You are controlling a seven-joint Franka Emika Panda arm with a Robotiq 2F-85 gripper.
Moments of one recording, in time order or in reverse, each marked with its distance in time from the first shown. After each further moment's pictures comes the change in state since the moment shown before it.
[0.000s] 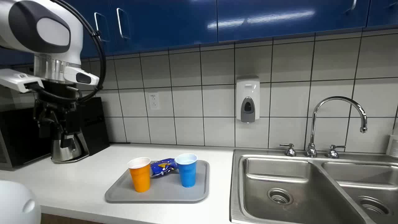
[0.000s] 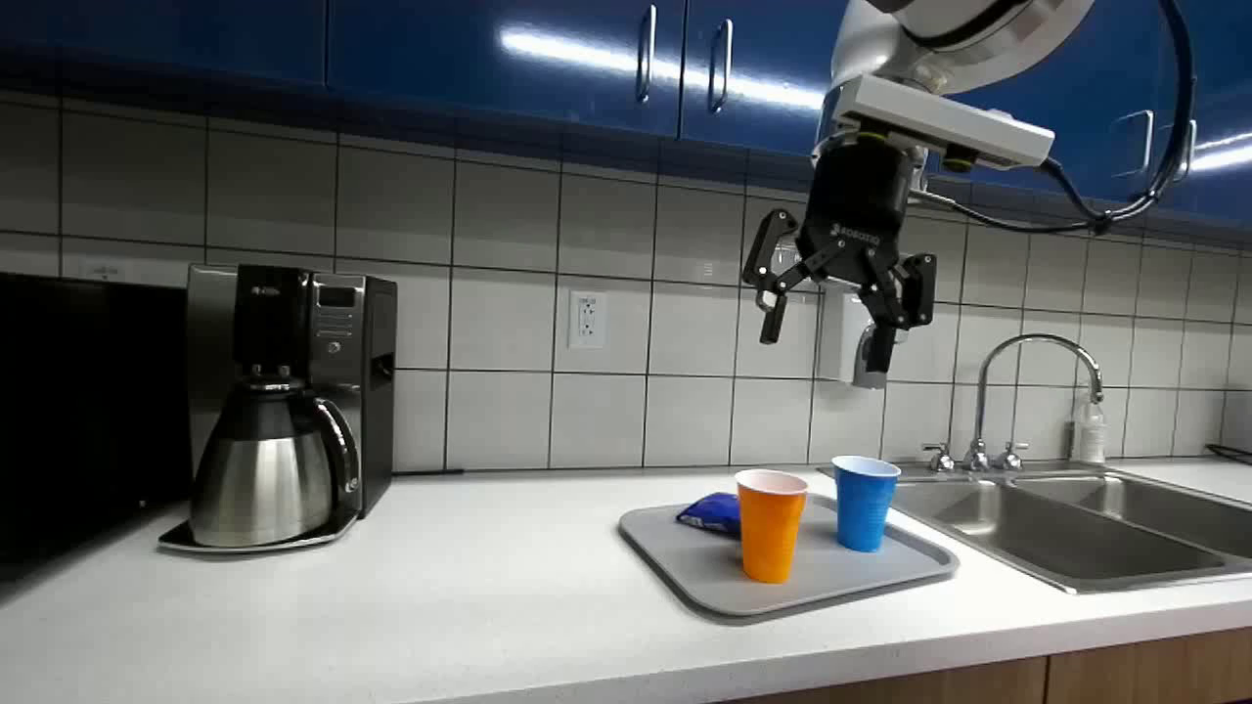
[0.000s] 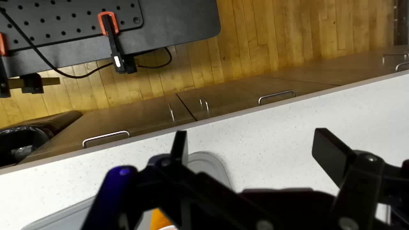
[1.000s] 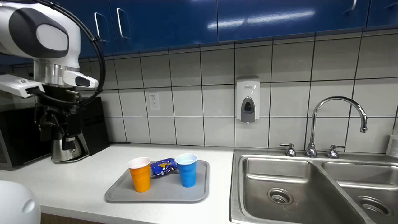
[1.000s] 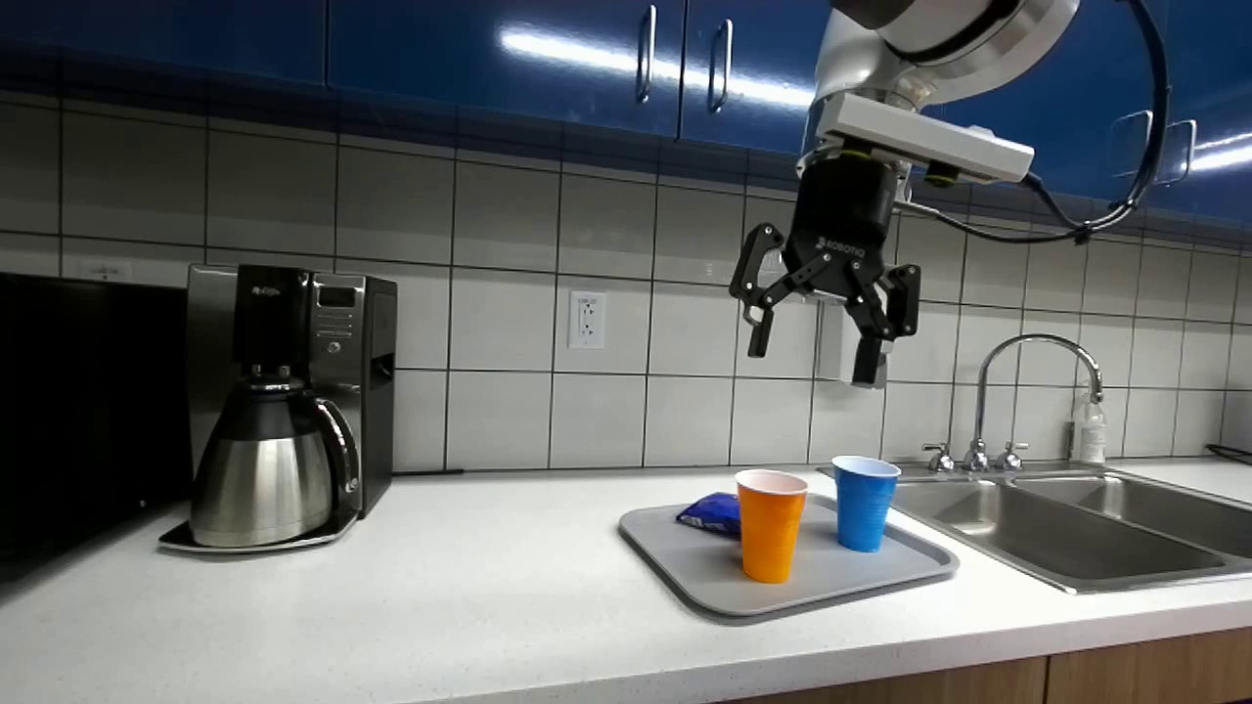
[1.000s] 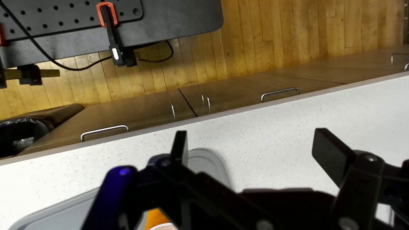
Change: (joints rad) arm -0.003 0.033 0.035 -0.001 -0.006 0.046 0.000
